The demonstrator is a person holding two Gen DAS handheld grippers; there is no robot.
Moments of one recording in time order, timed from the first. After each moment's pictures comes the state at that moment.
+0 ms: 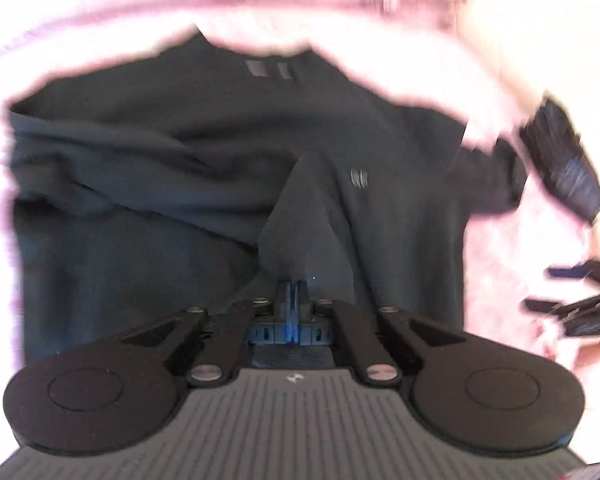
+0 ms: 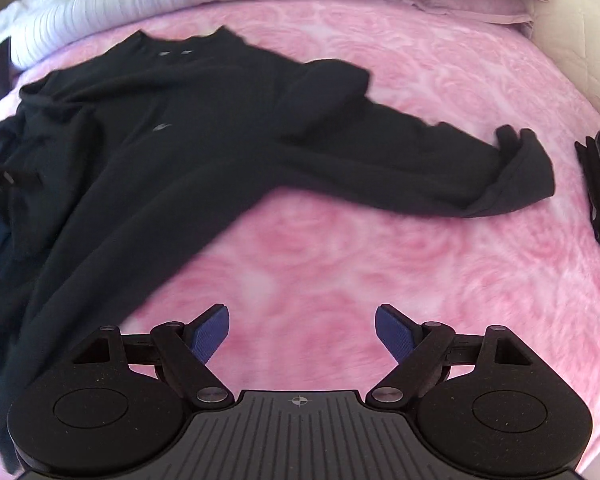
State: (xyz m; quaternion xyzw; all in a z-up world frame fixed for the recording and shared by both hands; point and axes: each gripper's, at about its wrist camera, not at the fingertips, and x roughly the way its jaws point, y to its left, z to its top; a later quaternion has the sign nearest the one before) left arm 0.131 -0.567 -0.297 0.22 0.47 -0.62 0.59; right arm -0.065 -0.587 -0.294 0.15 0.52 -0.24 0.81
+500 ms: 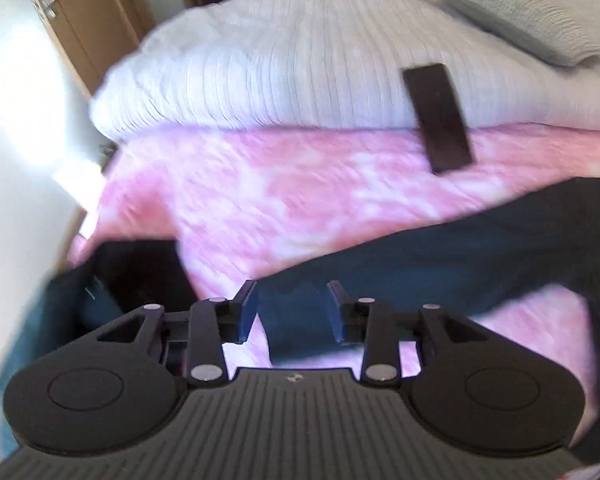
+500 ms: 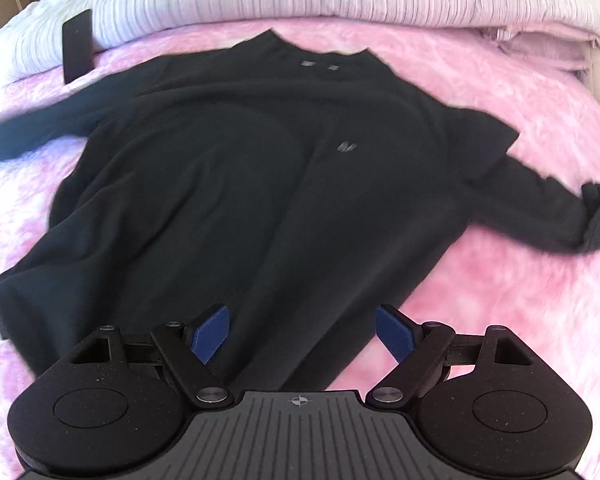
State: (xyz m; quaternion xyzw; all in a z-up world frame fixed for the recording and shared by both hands) left arm 0.416 -0.327 -0.213 0.25 0.40 -0.32 0.82; right arm 0.008 -0.440 -0.286 0.14 0.52 -0.20 0.82
